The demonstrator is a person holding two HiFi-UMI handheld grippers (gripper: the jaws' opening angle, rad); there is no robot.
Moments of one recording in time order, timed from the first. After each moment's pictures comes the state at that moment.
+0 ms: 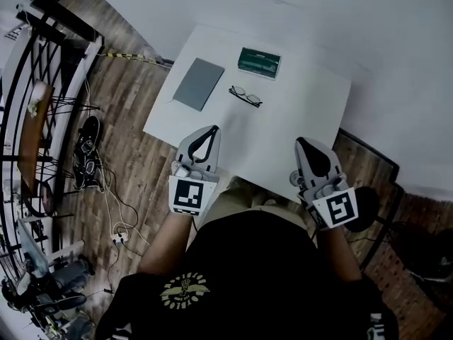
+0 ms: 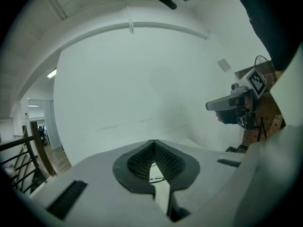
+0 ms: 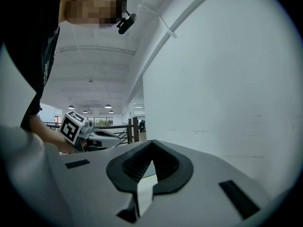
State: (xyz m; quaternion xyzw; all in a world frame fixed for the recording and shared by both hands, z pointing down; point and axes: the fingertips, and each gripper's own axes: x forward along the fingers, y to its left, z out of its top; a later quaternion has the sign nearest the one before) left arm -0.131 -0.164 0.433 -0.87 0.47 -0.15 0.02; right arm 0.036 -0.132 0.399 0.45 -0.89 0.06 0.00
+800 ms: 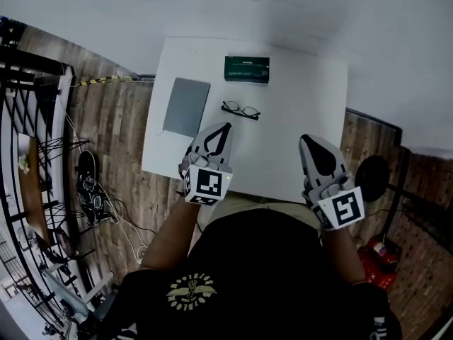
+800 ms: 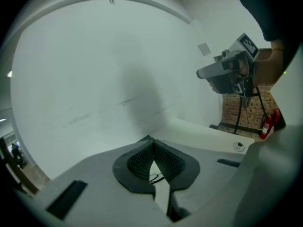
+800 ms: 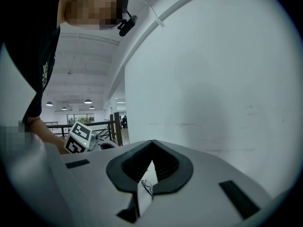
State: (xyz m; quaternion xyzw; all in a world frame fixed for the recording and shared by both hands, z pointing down) left arm -0.106 -0.286 0.533 -0.91 0.31 -0.26 0.03; right arm 0.026 -0.225 0.424 0.54 -0.84 0.09 0.02
